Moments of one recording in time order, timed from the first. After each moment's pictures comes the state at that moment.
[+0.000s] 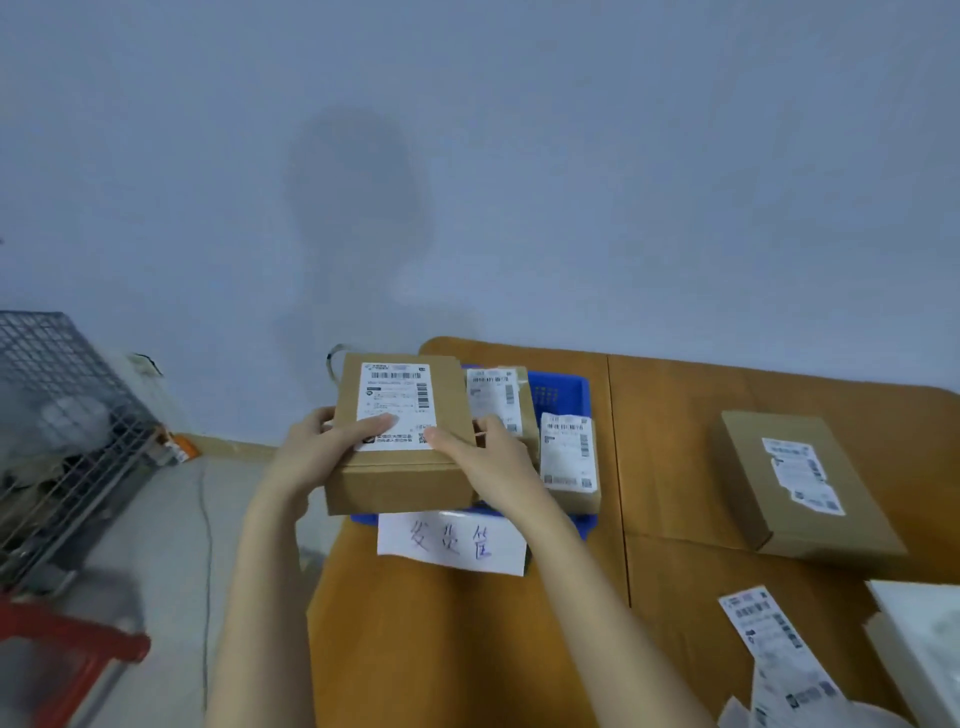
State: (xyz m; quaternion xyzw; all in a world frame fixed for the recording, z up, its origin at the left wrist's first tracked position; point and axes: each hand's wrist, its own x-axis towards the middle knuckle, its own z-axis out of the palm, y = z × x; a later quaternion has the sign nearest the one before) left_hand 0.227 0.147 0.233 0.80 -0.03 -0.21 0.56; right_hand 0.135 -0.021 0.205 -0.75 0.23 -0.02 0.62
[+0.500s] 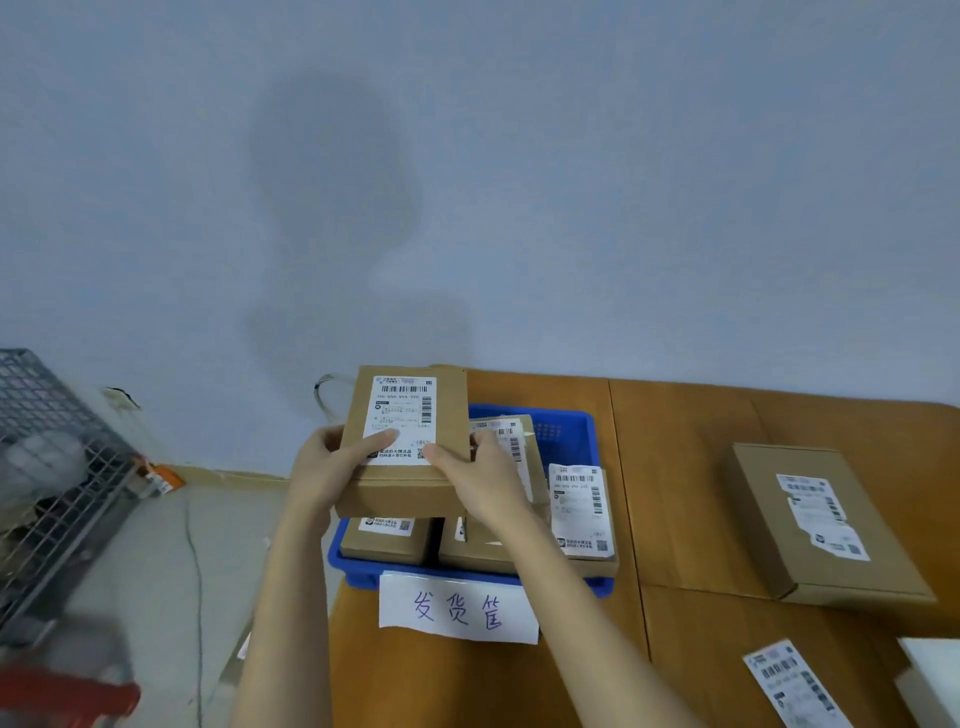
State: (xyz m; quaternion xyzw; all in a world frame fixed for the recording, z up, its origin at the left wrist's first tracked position) left_hand 0.316 0.102 0.220 0.78 0.00 -0.17 0.60; right_hand 0.225 -0.044 0.206 -0.76 0.29 -0.04 0.59
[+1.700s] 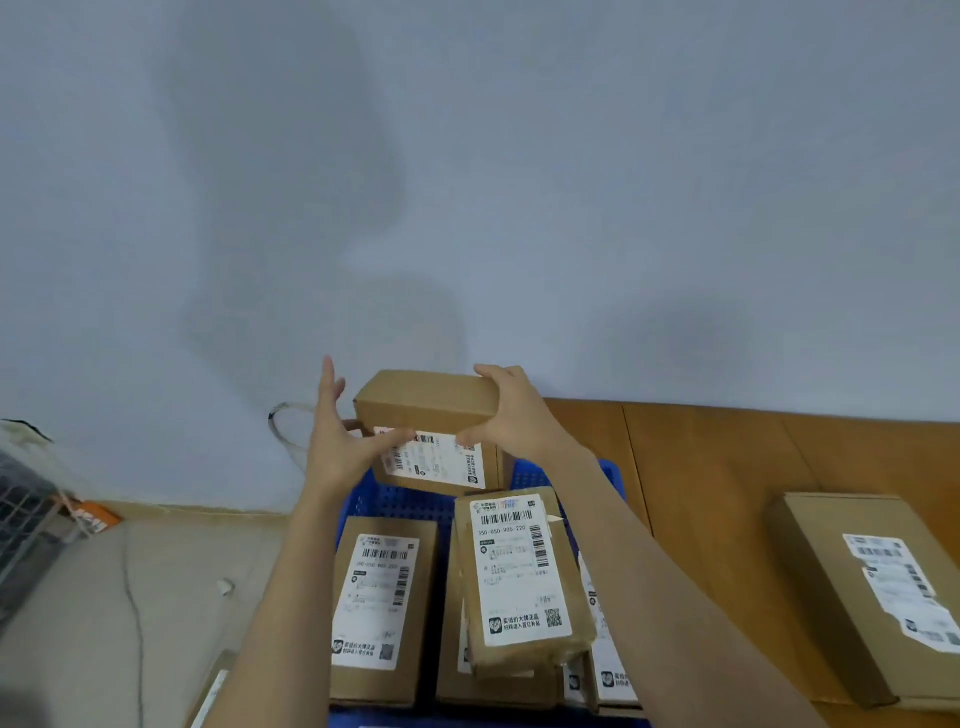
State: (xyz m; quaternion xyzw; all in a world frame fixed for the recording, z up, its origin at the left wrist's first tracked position) left_hand 0.489 0.006 0.130 0.80 -0.16 -0.10 0.58; right_hand 0.381 -0.183 0.181 -0.85 0.19 -0.03 0.49
